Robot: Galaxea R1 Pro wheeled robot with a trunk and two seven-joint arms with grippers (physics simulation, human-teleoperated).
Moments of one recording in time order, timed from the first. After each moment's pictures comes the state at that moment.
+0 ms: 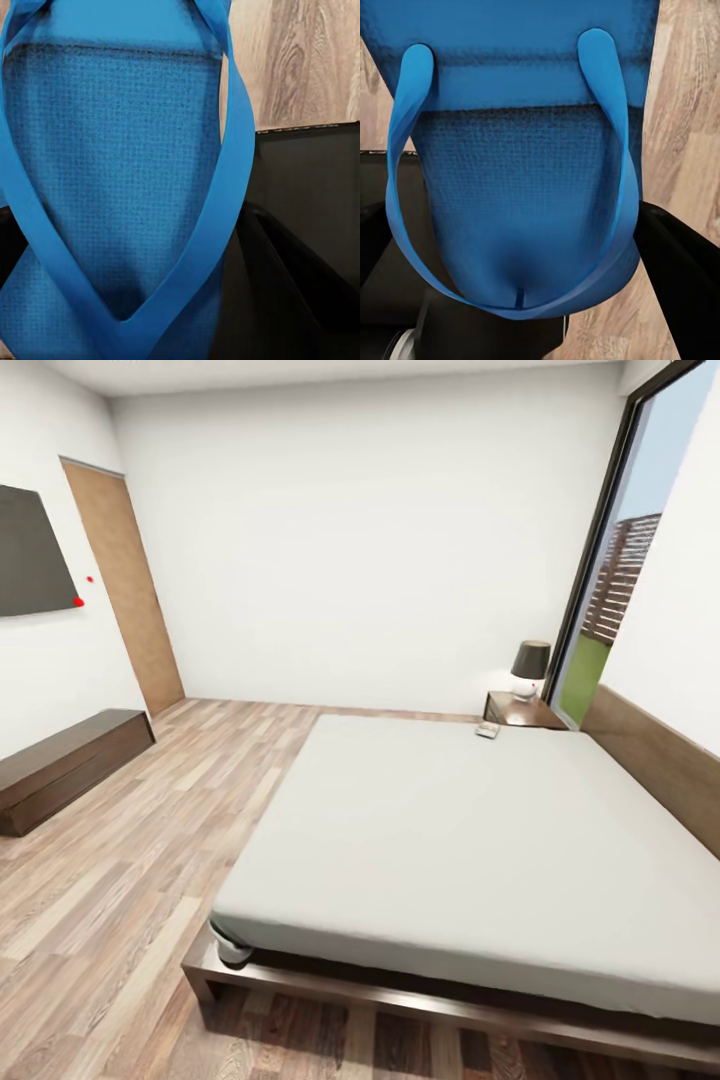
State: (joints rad) left arm -0.18 -0.02 -0.29 -0.05 0.20 -0.10 -0.01; right arm -0.28 -0.06 0.20 0.02 -0.19 -0.05 0.09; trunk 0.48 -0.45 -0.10
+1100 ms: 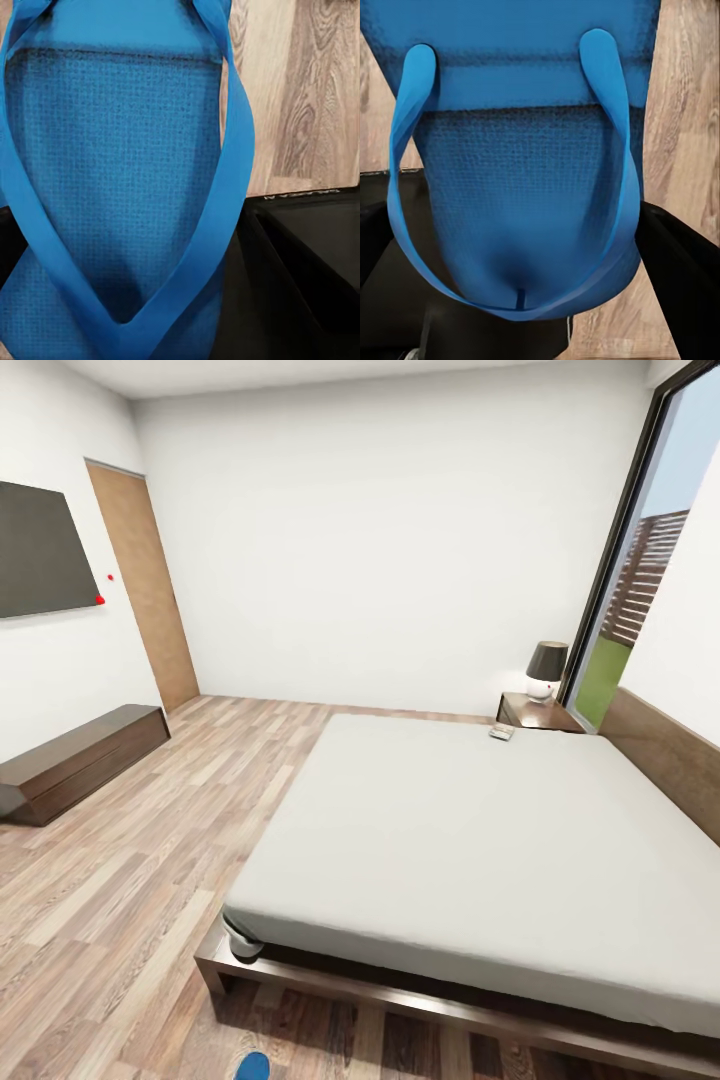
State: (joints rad) left arm -0.39 -0.03 -0.30 -0.05 0.20 0.10 0.00; right arm -0.28 -0.05 0.12 0.00 -0.19 -0.04 0.02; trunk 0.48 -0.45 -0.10
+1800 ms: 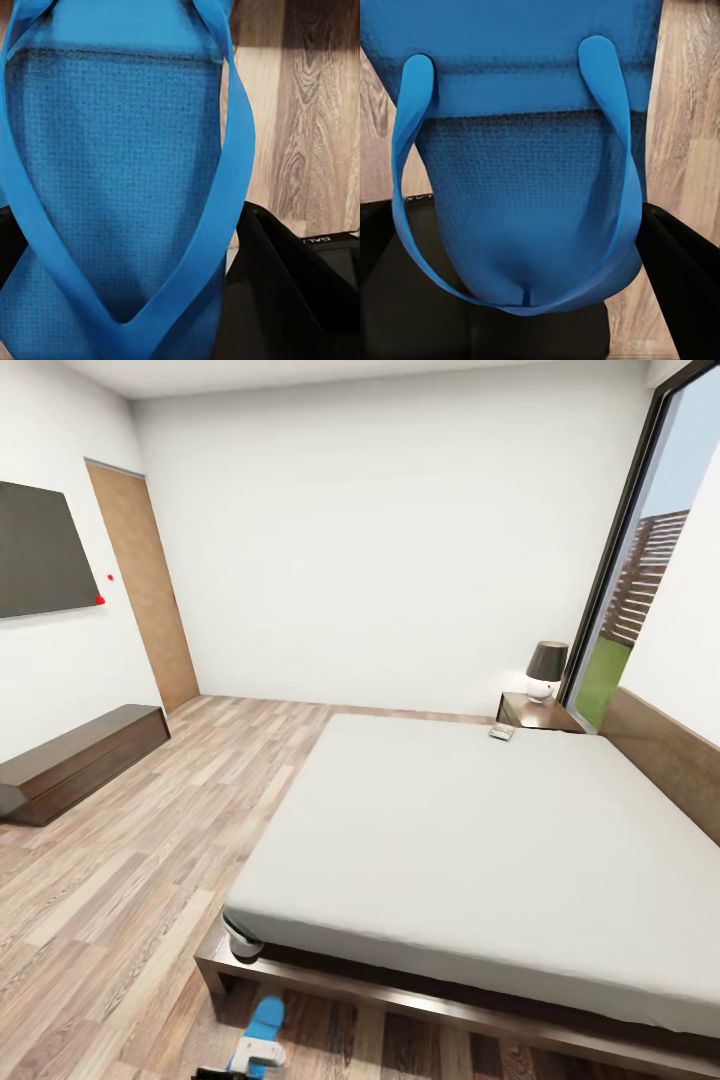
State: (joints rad) left arm -0.50 -0.04 -0.33 -0.08 0.20 0.16 -0.01; right arm -0.29 0.08 0.09 -0.12 -0.19 0.06 -0.18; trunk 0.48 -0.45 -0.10
